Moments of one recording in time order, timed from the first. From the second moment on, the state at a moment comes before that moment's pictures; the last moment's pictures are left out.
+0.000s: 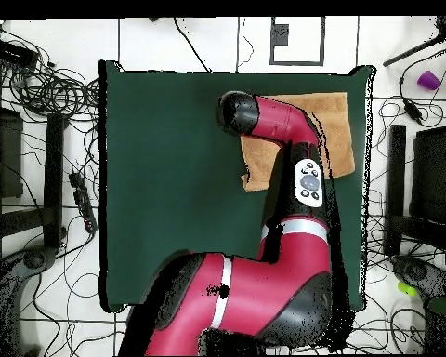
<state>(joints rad) -0.16 -0.08 0.00 0.81 0.05 0.57 1.45</state>
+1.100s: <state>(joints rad) -0.21 -0.16 0.00 0.95 0.06 0.48 1.45</state>
